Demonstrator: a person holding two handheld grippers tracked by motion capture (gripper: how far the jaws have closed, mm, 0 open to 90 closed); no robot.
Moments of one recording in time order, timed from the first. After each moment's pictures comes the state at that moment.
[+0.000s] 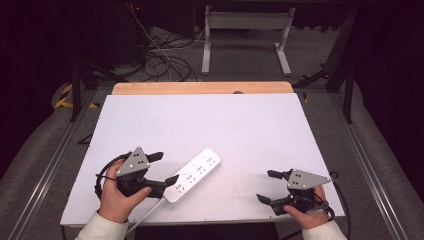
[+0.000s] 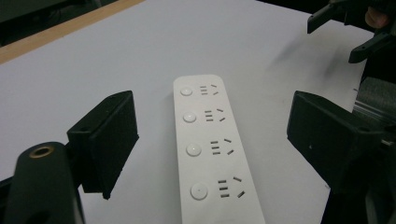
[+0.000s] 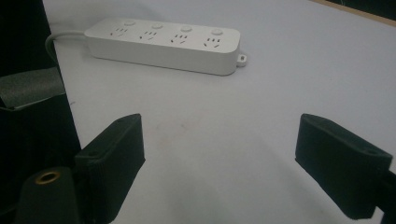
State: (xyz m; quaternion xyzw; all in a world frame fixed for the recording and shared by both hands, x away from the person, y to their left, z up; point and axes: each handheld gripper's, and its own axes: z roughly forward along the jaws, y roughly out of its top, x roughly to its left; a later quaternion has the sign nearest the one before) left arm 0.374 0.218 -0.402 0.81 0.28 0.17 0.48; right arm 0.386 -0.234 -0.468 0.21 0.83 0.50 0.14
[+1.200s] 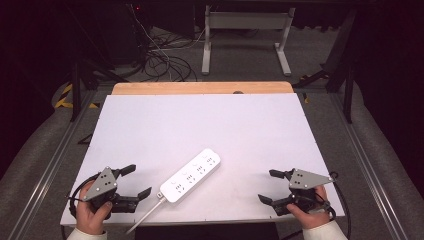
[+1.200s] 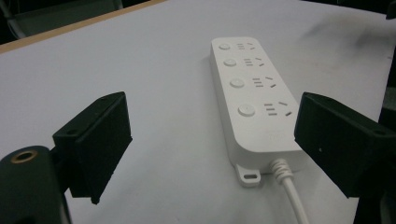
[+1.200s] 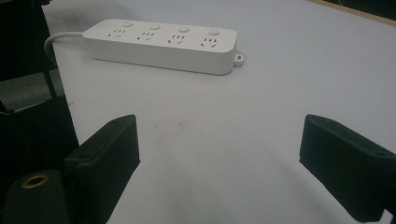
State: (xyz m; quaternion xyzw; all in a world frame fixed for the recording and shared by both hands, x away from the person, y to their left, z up) left arm 0.351 0.286 -0.465 0.79 0.28 0.22 0.50; right arm 0.387 -0.238 -0.469 0.22 0.82 0.51 0.14
